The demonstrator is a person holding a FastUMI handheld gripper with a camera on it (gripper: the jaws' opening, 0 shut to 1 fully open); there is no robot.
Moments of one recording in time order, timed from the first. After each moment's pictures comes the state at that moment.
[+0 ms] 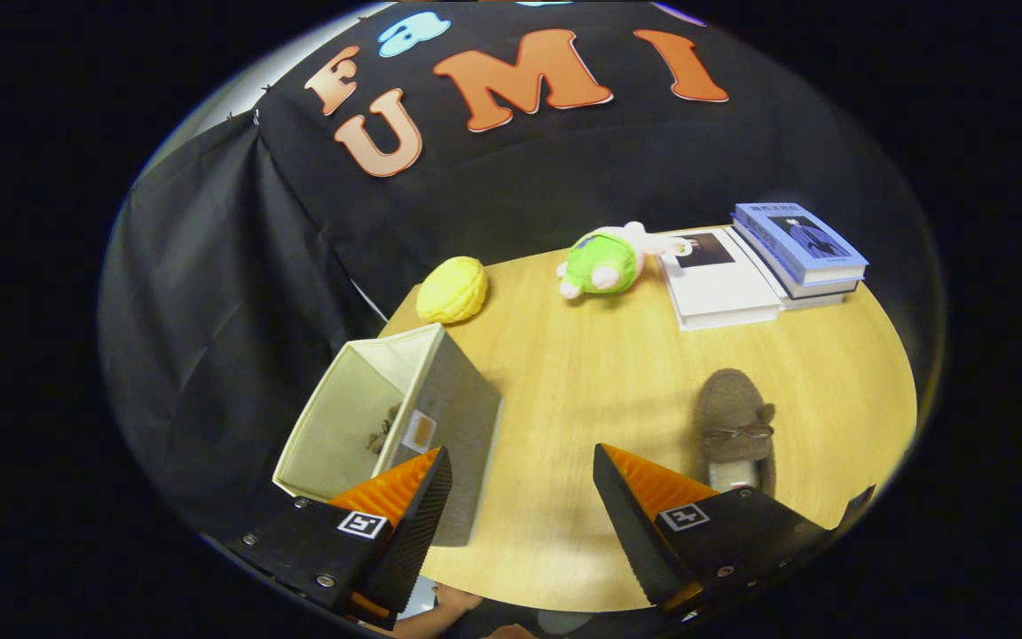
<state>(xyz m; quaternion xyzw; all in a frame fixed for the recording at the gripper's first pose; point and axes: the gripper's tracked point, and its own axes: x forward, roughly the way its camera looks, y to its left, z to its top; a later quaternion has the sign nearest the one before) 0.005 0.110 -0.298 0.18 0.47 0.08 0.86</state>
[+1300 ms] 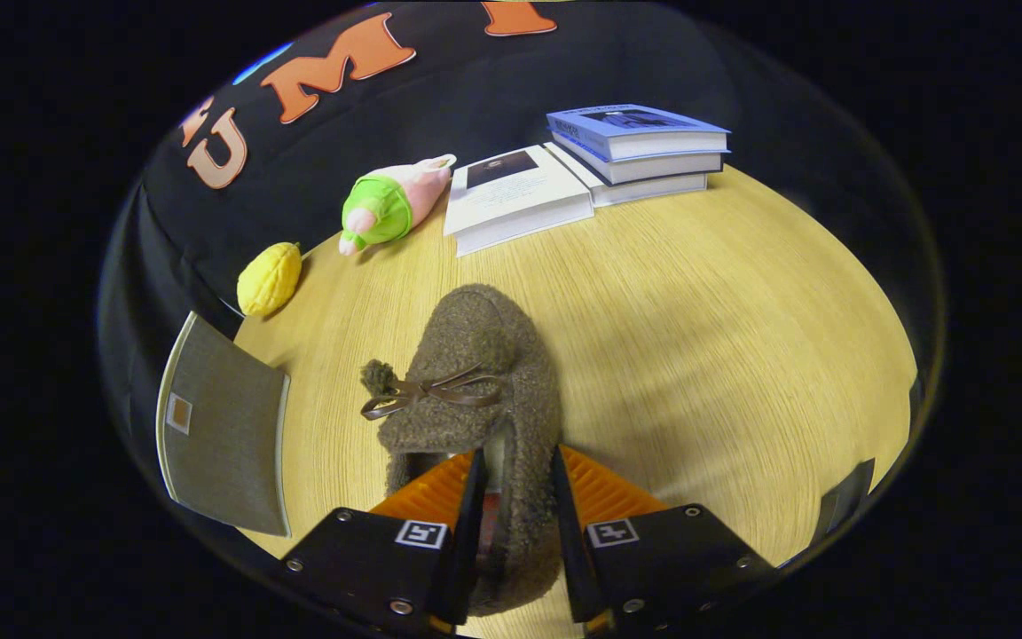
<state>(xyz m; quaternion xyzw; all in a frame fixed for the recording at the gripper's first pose) -0.037 -0.049 -0.451 0.18 0.54 -0.08 0.81</state>
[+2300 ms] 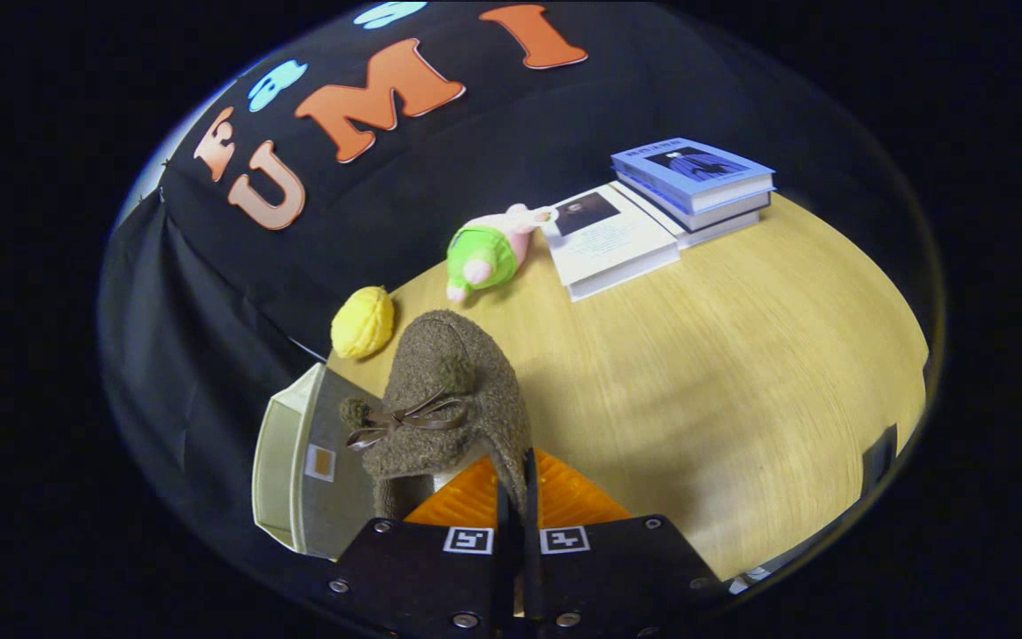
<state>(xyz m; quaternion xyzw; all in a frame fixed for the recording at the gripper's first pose) 0.007 0.064 -0.332 0.26 0.49 -0.02 0.83</state>
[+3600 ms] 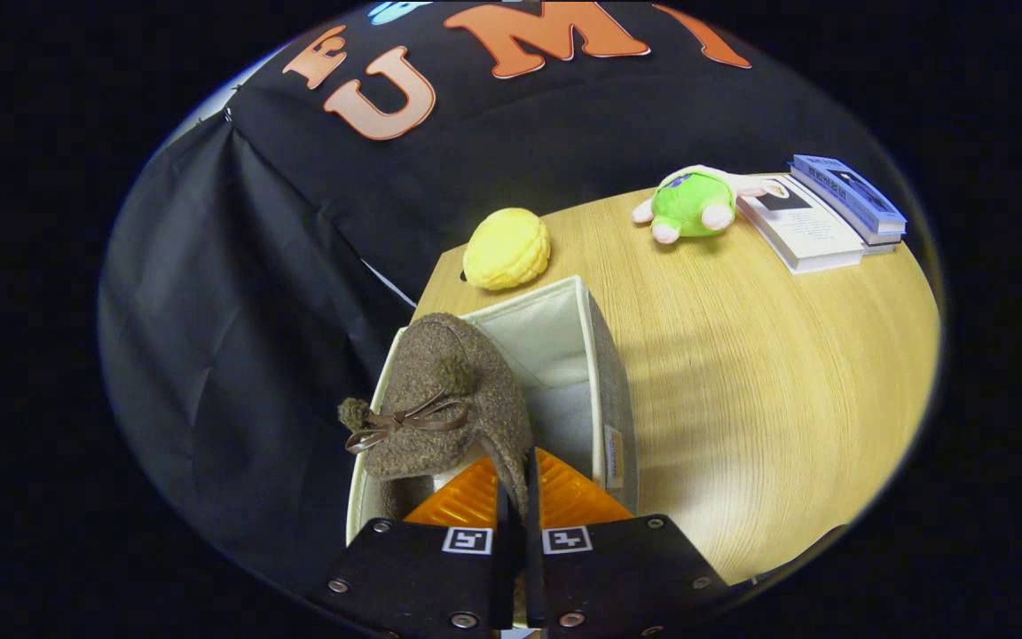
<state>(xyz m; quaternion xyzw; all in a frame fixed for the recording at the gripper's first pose) 0.041 0.305 -0.316 0.21 0.53 0.09 0.82</state>
